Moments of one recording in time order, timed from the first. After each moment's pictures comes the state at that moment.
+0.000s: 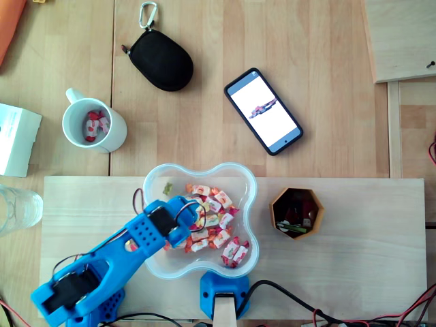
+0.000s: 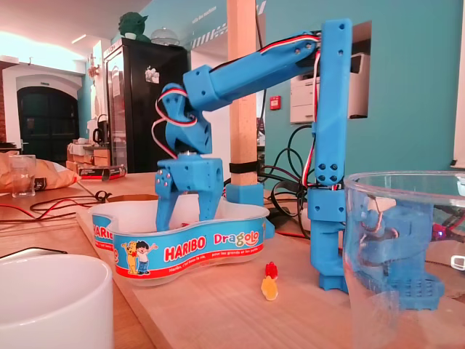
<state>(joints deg) 52.6 88.9 105.6 73.7 -1.8</state>
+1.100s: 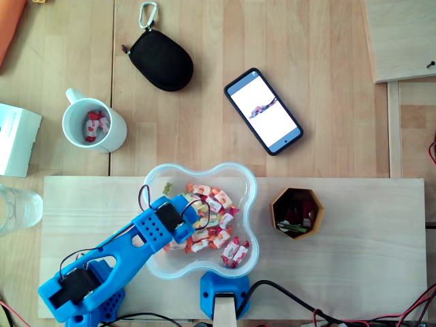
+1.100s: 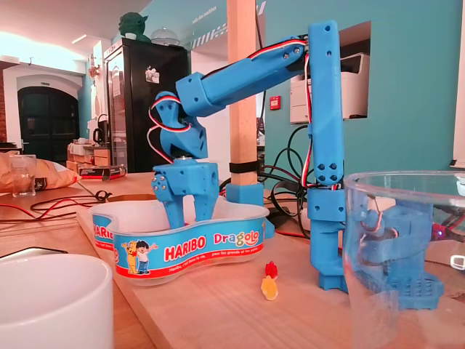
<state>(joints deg) 52.6 85.4 101.8 74.4 -1.8</state>
